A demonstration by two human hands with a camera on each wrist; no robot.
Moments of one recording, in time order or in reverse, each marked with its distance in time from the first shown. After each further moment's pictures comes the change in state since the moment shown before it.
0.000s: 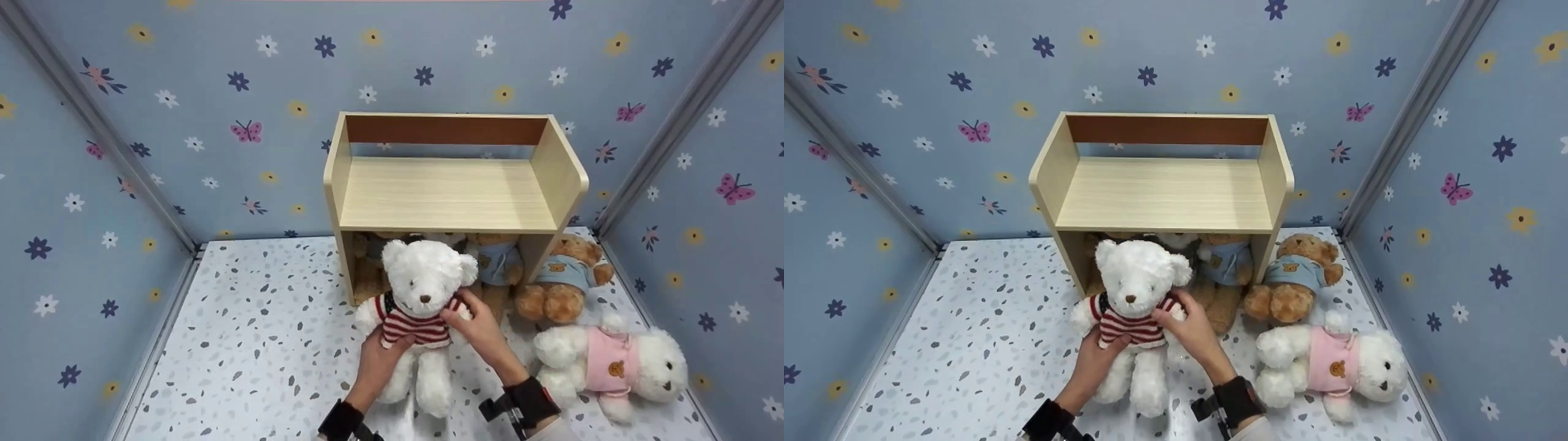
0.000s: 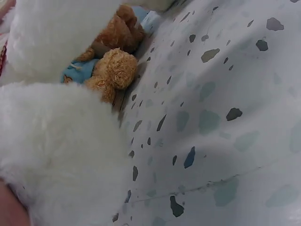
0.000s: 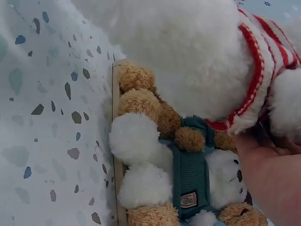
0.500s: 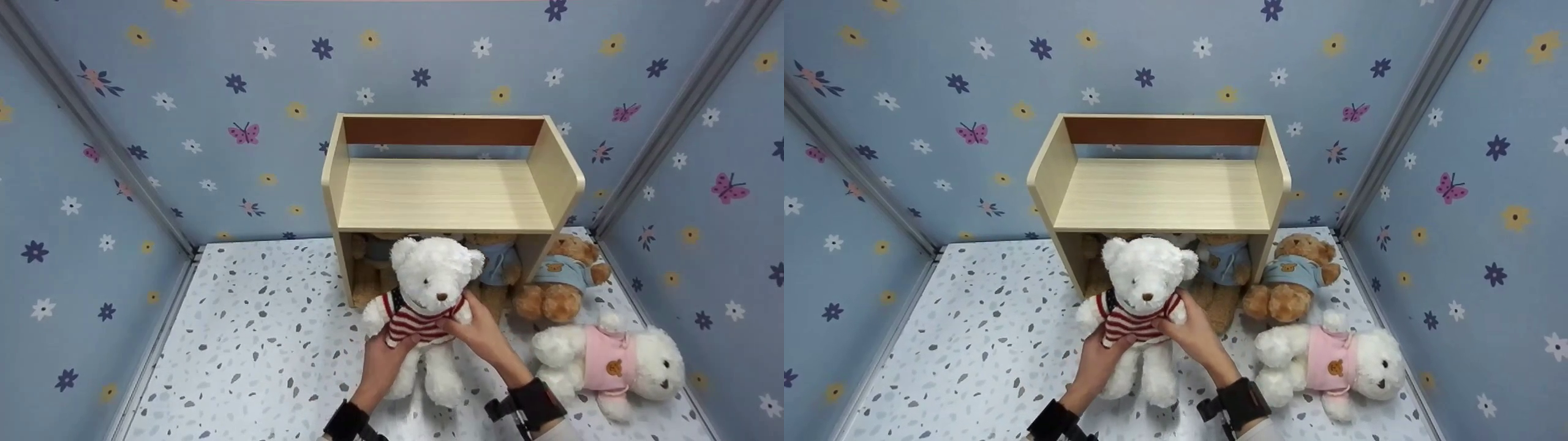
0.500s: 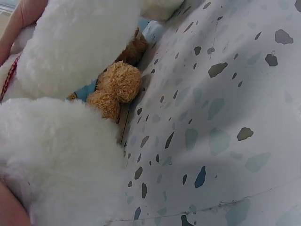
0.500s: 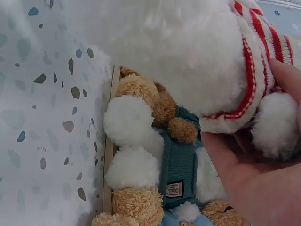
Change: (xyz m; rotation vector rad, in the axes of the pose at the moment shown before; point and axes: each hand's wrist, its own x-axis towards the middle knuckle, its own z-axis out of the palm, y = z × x) left_hand 0.000 0.012 0.010 -0.004 0.009 0.051; right_hand -0.004 -0.002 -0.004 -0.132 0.022 0.046
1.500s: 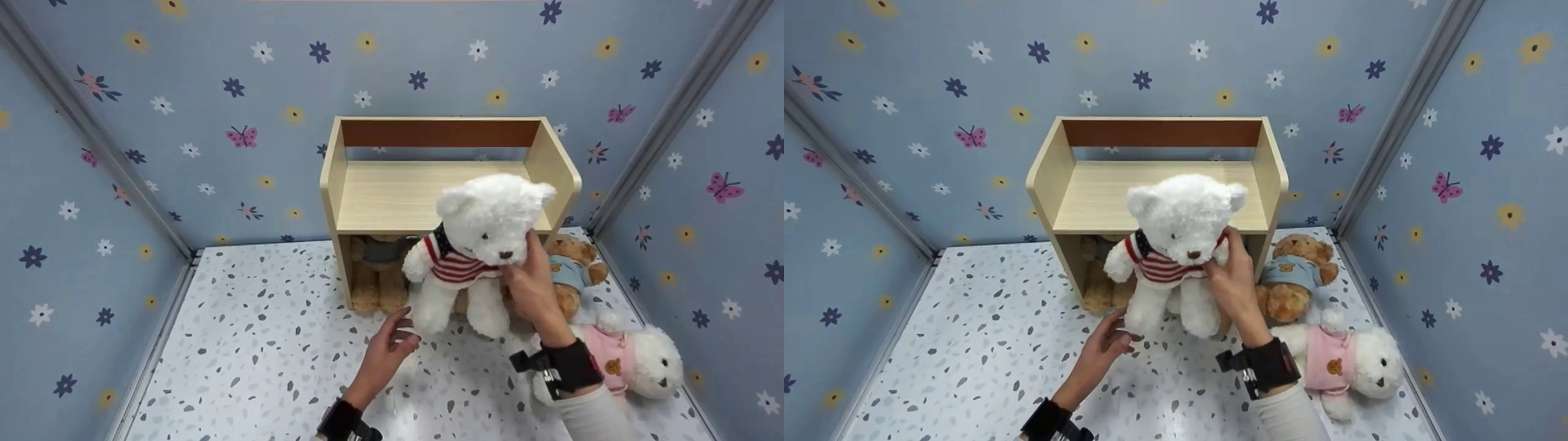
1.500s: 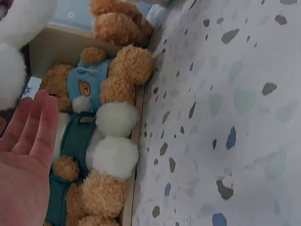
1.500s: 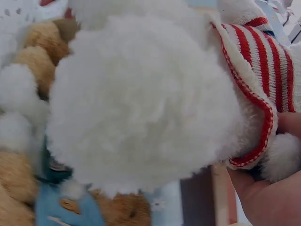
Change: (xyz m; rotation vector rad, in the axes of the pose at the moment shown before) left_hand 0.005 0.003 -0.017 -0.218 -0.362 0.079; right_hand 0.030 -0.093 -0.072 0.158 0.253 -0.228
